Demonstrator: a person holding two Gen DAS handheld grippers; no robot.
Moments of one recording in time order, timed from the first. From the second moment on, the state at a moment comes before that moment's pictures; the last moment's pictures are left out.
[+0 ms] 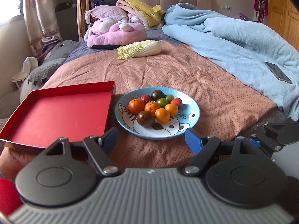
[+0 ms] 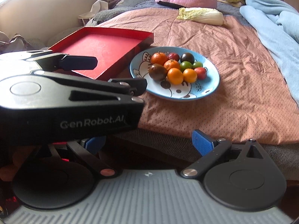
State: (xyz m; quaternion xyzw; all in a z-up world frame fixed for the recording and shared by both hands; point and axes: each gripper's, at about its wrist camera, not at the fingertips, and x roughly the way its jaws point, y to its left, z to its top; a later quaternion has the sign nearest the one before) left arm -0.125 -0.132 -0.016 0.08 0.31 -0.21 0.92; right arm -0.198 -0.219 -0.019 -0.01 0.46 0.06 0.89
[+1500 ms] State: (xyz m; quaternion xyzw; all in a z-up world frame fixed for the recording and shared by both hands) left arm -0.118 -0.133 -0.031 0.08 0.34 -0.22 0.91; right arm -0.196 -0.216 -0.044 0.00 0.48 0.07 0.87
